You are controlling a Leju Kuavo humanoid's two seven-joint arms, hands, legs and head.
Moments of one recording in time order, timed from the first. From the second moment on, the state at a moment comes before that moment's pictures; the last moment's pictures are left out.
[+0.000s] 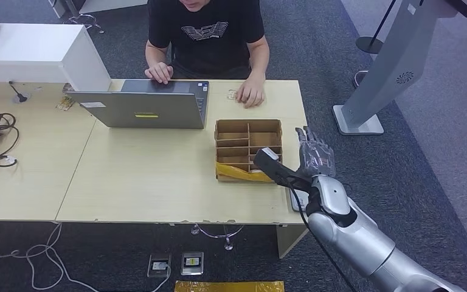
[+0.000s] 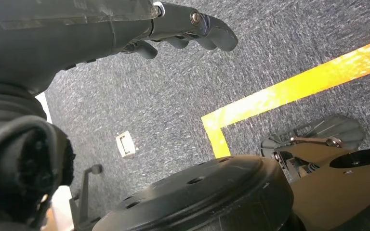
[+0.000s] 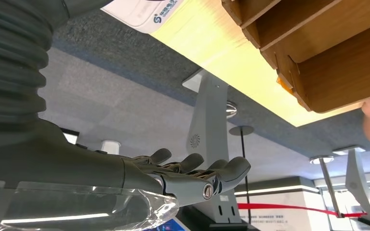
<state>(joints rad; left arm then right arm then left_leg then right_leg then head) -0.13 0.05 -1.37 -0.23 0.88 0.27 0.10 -0.54 -0.36 0.99 -1.23 0.59 -0.08 0.59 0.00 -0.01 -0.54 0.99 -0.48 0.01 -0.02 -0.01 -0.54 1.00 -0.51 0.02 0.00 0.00</state>
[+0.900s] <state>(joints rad) -0.13 0.05 -1.37 -0.23 0.88 0.27 0.11 -0.54 -0.29 1.01 -1.10 0.59 -0.12 0.52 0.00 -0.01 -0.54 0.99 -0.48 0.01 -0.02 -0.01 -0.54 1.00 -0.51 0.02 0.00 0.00</state>
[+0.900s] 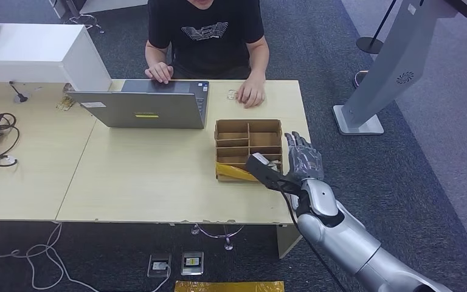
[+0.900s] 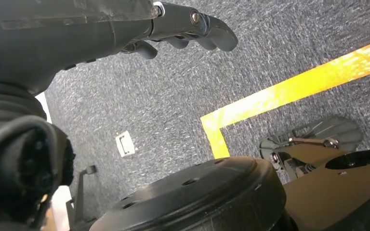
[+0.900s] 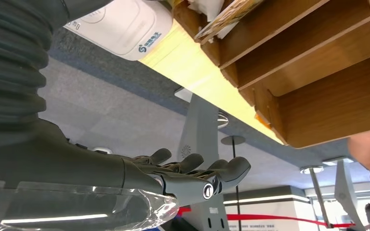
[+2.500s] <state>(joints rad) -0.14 0.05 -1.37 -0.23 0.85 0.26 0.14 -0.56 -0.19 1.04 -0.97 0.66 -0.15 0.50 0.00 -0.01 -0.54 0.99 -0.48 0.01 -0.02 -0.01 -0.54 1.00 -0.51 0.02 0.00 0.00</state>
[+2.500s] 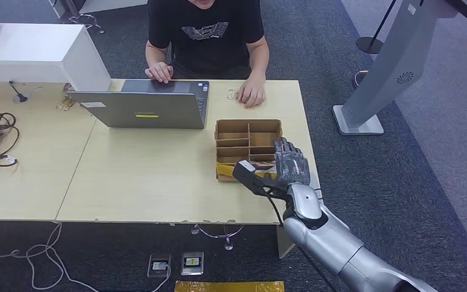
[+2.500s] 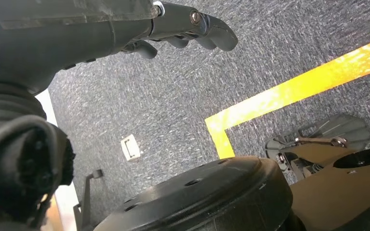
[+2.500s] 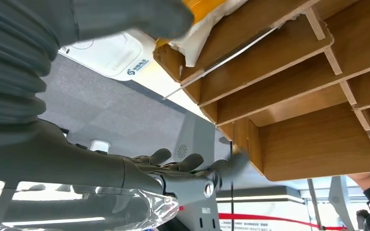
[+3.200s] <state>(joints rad) -0.14 0.05 -1.37 -0.23 0.84 0.26 0.14 -0.56 -0.16 1.05 -0.90 0.66 -0.18 0.46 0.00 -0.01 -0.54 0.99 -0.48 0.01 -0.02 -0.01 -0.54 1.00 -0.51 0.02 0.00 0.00</state>
